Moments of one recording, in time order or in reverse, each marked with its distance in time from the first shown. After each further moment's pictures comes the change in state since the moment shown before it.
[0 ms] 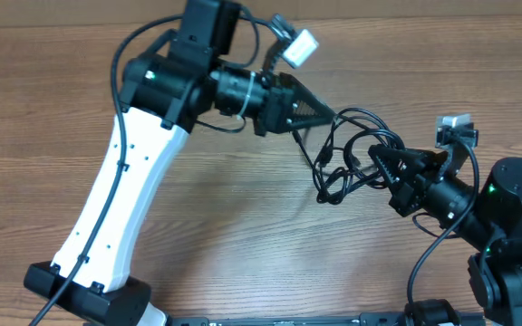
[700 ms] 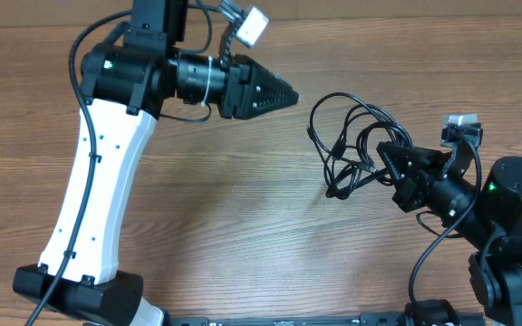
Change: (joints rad) left arm 0.136 0.000 0.000 -0.072 0.006 0.029; right arm -0.008 0.003 0.000 -0.019 0.069 0.001
